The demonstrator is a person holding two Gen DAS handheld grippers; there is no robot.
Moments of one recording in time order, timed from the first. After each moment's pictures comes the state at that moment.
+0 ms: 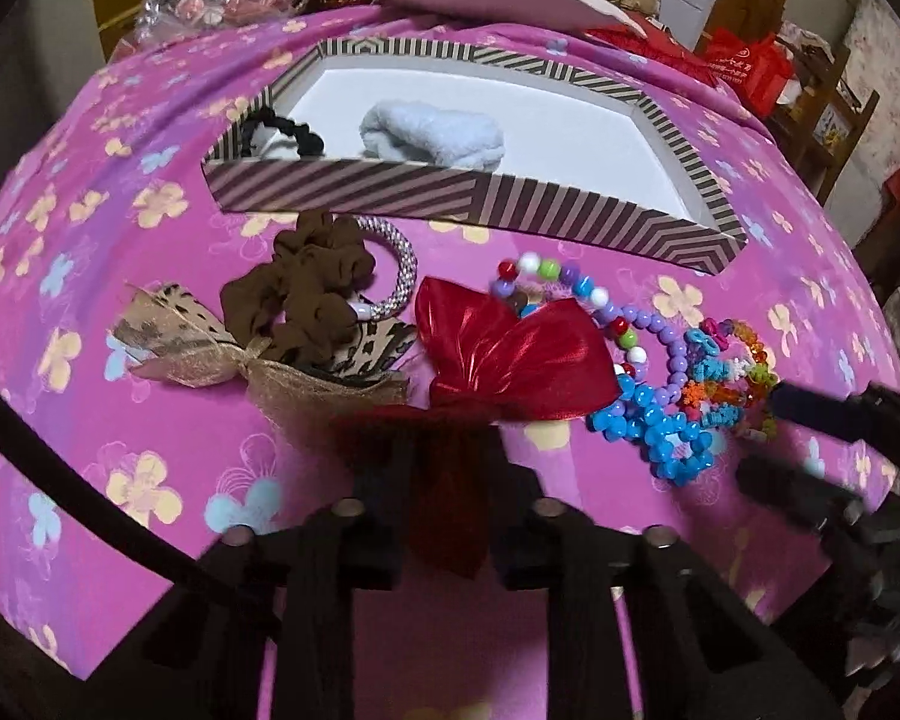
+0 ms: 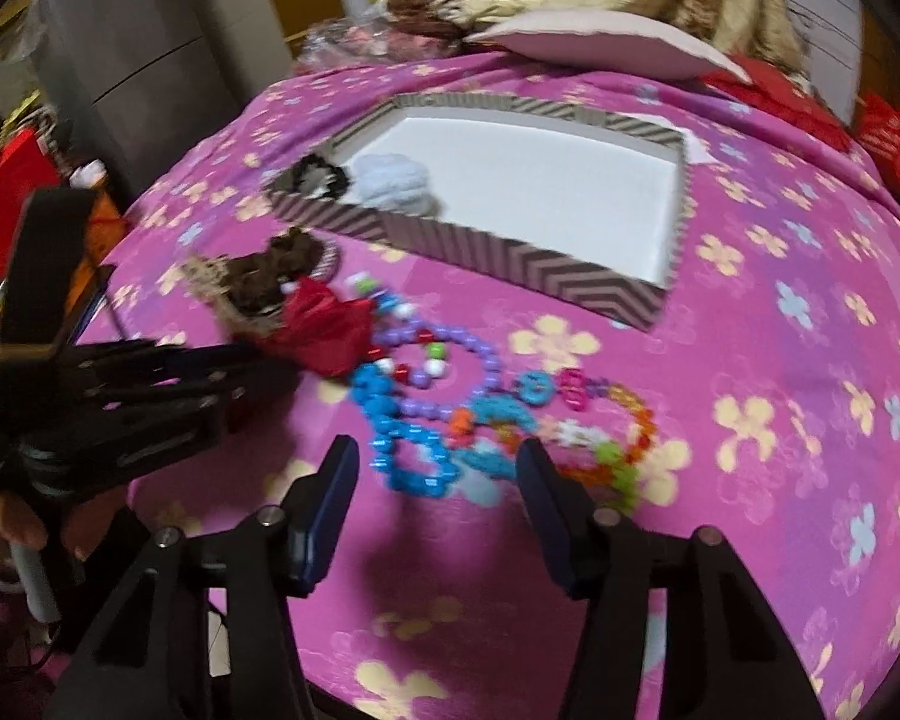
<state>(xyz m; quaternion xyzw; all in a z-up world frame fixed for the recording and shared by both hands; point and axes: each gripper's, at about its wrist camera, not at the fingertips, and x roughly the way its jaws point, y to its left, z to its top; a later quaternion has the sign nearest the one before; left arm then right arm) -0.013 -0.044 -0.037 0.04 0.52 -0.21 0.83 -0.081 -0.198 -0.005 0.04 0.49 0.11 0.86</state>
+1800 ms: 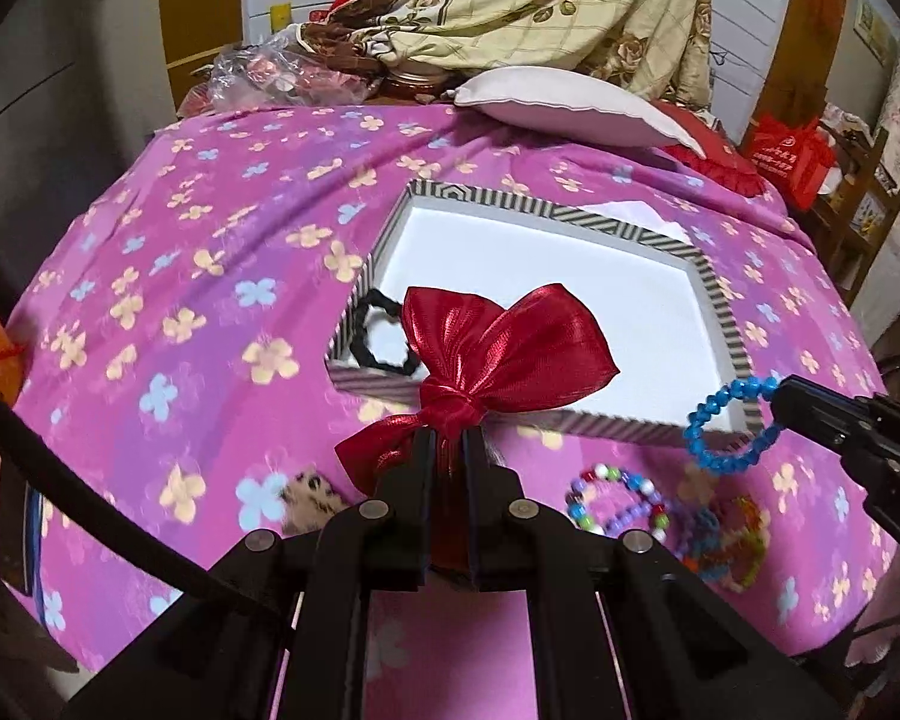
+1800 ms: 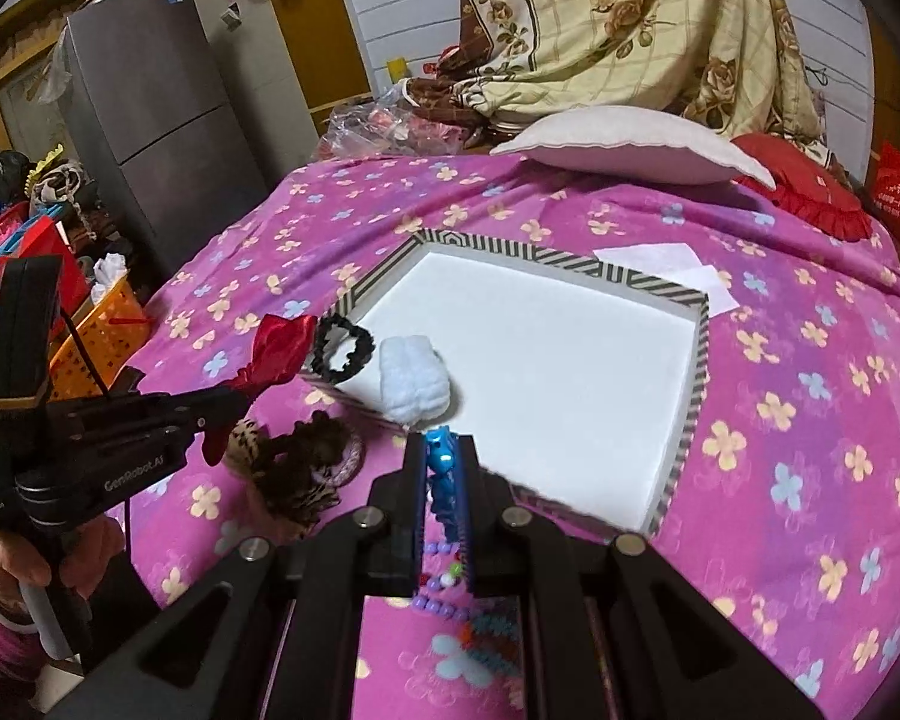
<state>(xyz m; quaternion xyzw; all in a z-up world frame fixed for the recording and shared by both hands) 0.046 -0.020 0.046 0.02 0.46 -0.14 0.88 -0.002 -0.214 0.074 0.06 0.41 0.11 0.90</state>
